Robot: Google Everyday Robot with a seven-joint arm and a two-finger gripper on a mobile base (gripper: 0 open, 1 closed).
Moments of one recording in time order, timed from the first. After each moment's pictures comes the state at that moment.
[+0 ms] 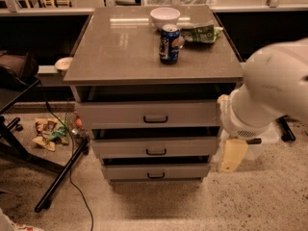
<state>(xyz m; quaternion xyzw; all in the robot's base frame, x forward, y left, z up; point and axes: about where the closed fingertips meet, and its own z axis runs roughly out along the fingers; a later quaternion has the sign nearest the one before) 0.449 -0.179 0.802 -0.64 0.75 -0.07 0.14</state>
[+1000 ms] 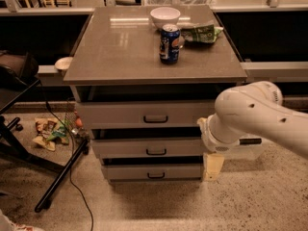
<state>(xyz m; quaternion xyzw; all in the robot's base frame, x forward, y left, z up) 0.482 -0.161 0.676 -0.69 0.71 -0.02 0.13</state>
